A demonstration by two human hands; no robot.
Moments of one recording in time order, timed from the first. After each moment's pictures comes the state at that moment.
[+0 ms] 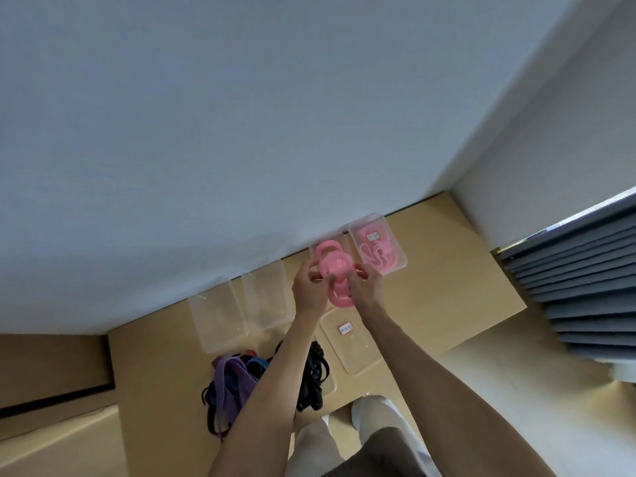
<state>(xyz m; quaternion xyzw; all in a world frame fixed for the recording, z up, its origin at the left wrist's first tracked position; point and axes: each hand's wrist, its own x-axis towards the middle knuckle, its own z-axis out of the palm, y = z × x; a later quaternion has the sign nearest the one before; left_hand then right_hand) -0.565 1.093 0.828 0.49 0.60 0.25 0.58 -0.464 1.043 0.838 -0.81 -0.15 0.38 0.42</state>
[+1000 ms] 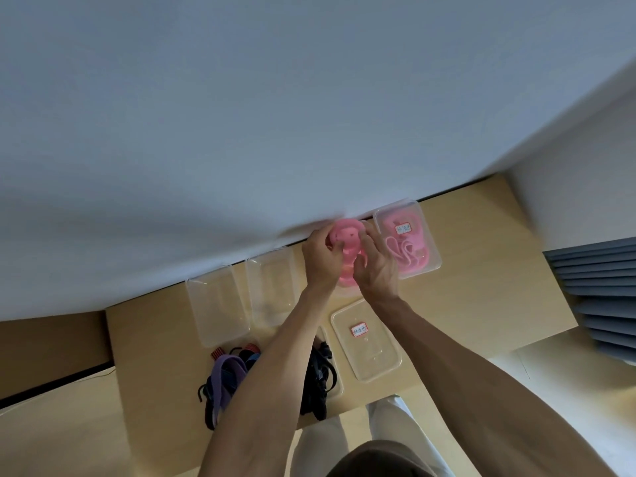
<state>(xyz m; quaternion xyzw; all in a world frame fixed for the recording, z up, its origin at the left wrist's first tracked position) -0.529 1.163 0.770 0.62 0.60 0.28 0.43 -0.438 1.101 0.786 -0.79 -0.52 0.12 0.31</state>
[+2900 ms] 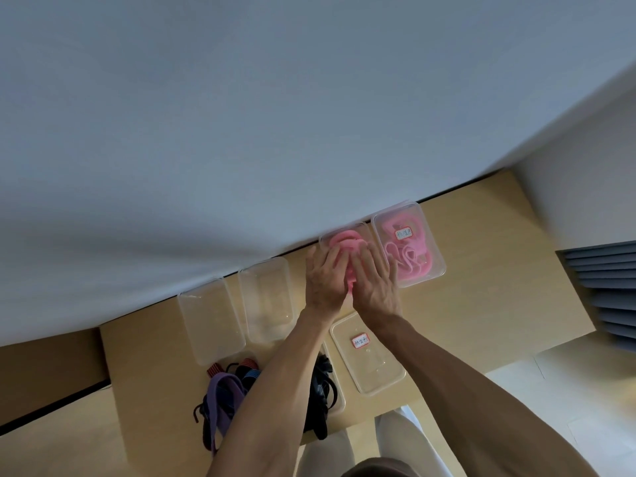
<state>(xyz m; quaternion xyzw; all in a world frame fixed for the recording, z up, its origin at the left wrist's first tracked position) -0.535 1.142 0.718 0.86 0.44 0.19 0.15 -0.433 1.070 0.733 -0.79 -0.60 0.11 0.09</state>
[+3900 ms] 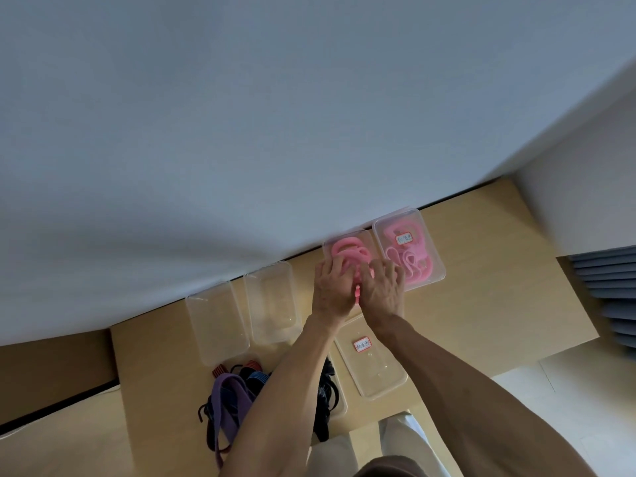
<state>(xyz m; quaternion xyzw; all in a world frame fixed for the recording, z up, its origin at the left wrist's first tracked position) -0.531 1.131 0.735 0.87 0.45 0.12 0.17 -0.431 1.077 0.753 -0.82 -0.54 0.17 -0.02</state>
